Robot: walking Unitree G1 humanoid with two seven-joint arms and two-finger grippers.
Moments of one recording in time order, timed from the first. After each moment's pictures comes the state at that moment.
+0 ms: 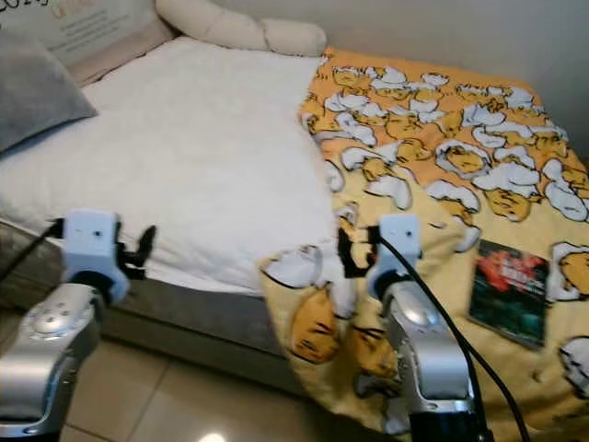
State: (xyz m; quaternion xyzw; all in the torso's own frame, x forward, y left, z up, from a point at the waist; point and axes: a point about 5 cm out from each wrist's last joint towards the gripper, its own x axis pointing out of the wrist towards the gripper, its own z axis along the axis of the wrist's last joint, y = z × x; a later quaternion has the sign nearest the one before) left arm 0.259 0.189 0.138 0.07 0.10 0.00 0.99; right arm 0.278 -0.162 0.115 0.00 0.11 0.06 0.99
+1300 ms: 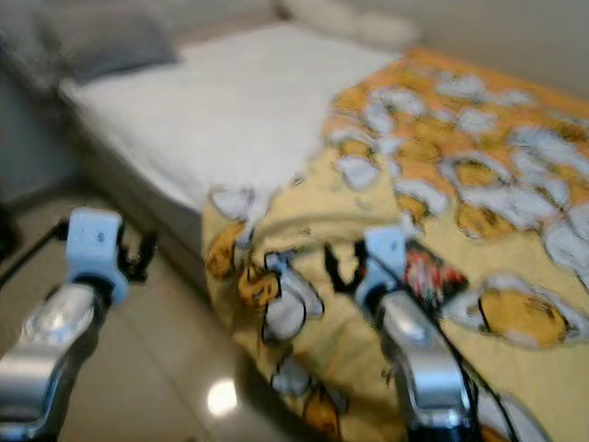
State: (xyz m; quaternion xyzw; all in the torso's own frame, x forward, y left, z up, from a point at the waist) left arm 0.258 0.195 0.135 0.09 0.10 0.00 0.99; right arm 0.268 -0.148 0.101 0.01 0.14 0.11 0.98
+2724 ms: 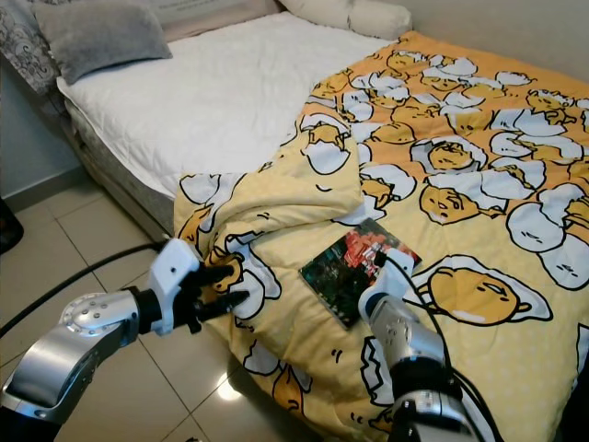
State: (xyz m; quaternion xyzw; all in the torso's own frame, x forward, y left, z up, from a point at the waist) left arm 0.250 0.132 0.107 0.09 0.17 -0.46 0.87; right arm 0.301 -0.180 0.018 0.22 0.32 -0.05 0.92
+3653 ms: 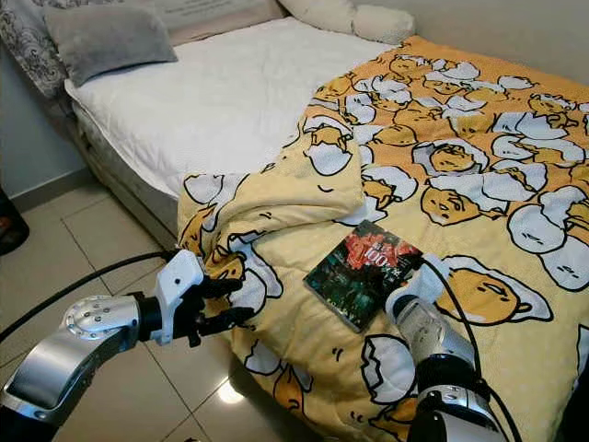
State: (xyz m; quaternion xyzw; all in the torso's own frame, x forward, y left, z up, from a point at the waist) left arm 0.245 0.131 0.104 0.09 0.18 -0.50 0.84; right arm 0.297 -0.216 0.017 0.30 0.30 -0.09 0.90
